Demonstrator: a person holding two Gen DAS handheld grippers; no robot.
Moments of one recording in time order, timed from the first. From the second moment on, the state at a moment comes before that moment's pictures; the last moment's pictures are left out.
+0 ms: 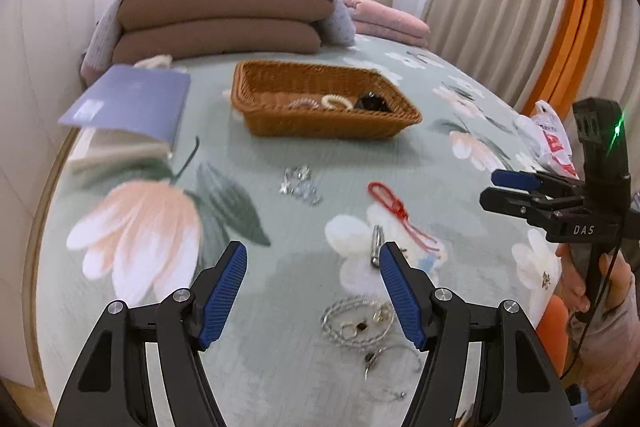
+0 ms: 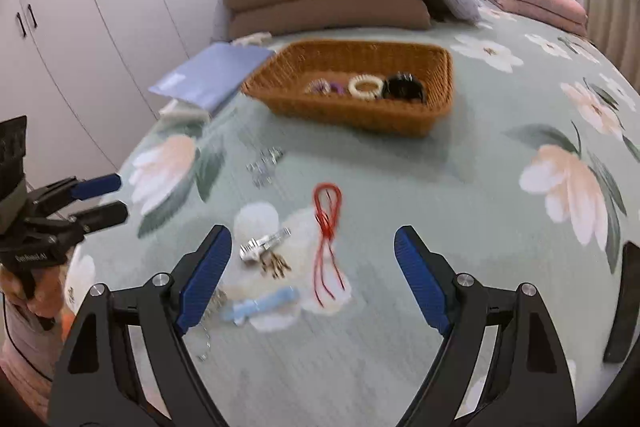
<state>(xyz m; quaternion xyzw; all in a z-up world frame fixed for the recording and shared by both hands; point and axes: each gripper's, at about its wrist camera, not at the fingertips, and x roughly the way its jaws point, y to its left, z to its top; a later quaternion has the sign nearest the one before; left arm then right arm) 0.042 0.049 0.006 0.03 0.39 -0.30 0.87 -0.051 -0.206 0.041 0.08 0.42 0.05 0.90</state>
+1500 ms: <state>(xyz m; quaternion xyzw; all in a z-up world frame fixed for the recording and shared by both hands) 0.150 -0.052 -0.011 0.07 0.38 -0.33 0.86 0.048 -0.199 0.024 0.01 0.40 0.03 0.91</state>
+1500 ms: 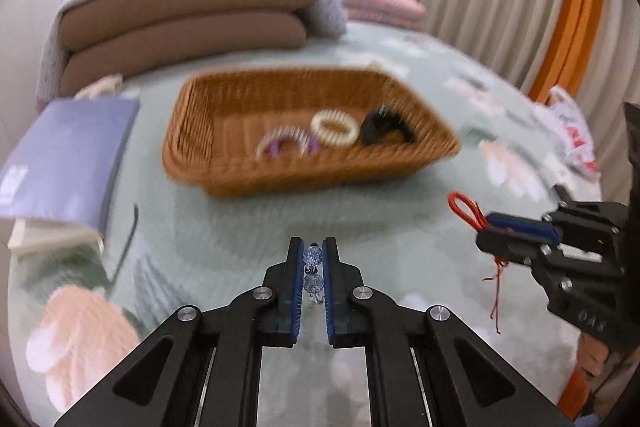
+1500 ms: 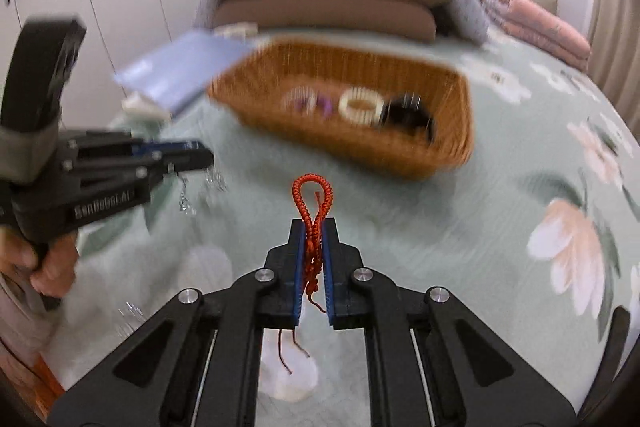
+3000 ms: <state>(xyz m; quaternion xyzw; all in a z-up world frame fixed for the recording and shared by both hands) 0.238 -0.046 0.026 -0.05 0.36 -0.33 0.87 0.224 -0.252 0.020 0.14 0.42 0.05 0.90</state>
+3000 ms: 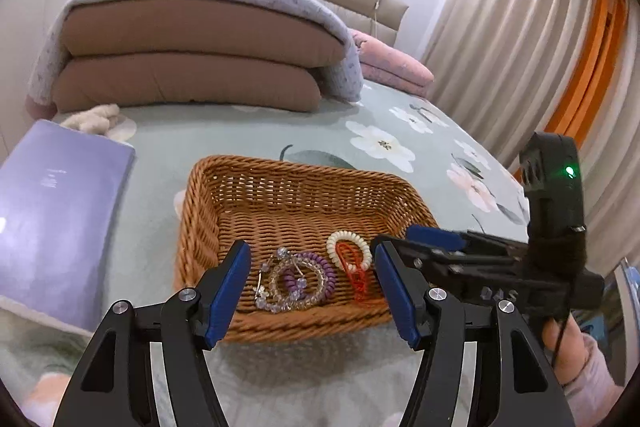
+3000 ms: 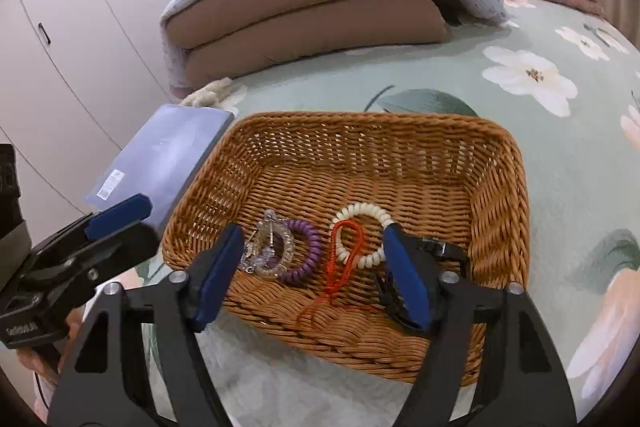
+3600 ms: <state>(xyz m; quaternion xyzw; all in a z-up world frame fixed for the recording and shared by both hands) 0.082 0.027 0.006 0.03 0.39 -0.35 0.85 0.032 -0.165 0.025 -0.05 0.49 0.11 0.87</state>
